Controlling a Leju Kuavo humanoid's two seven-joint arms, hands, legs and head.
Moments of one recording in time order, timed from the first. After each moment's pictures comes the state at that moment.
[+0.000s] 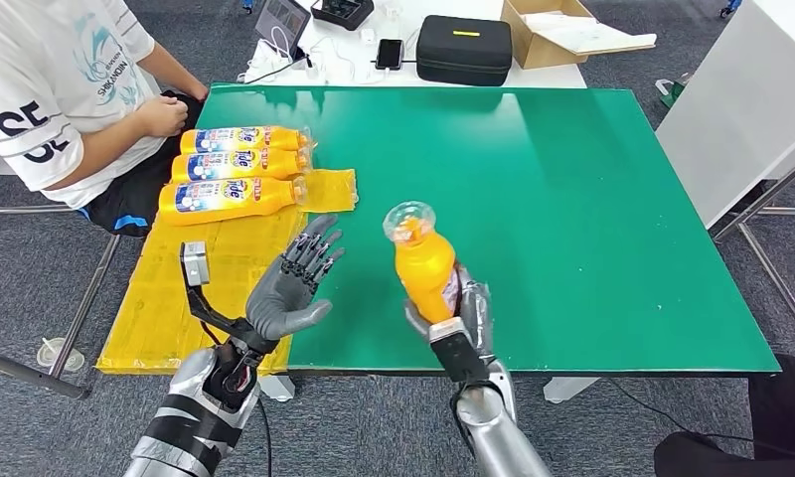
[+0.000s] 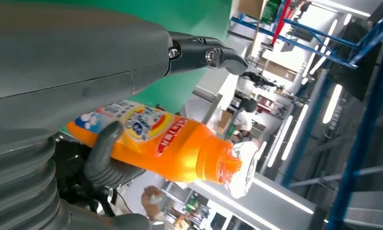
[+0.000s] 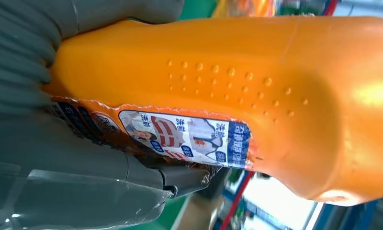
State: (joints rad) left arm -0.33 -0.17 -0.31 -0.94 0.51 -0.69 -0.41; right arm -0.20 0.20 0.26 -1.02 0.35 -0.45 -0.70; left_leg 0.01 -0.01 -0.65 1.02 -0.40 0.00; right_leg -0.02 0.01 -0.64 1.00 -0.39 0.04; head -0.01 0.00
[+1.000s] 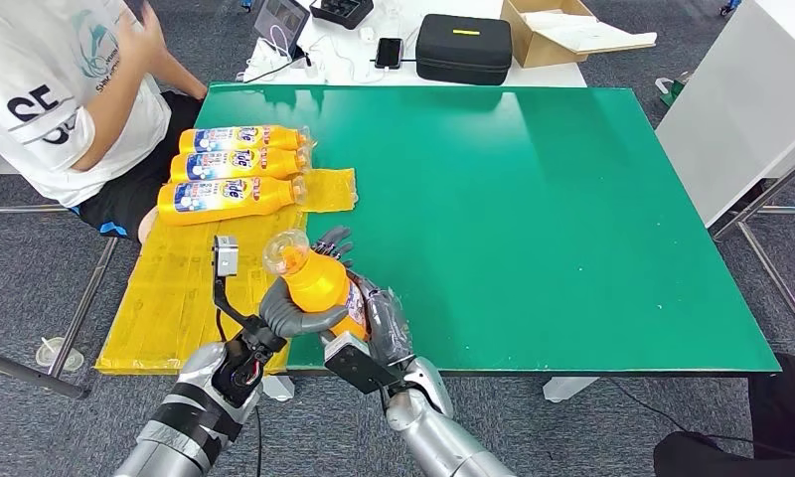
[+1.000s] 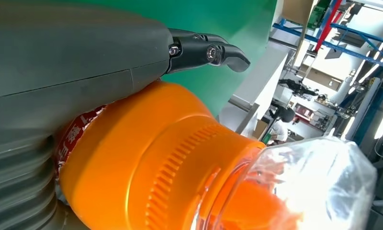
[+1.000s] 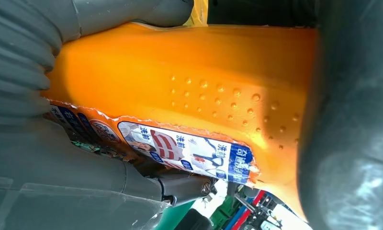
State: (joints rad) left arm -0.40 -0.16 -0.38 -0.81 0.54 -0.66 -0.37; right arm -0.37 0.34 0.45 -0.63 0.45 -0.51 -0.68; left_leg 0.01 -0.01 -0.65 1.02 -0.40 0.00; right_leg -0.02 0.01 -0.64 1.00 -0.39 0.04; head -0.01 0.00
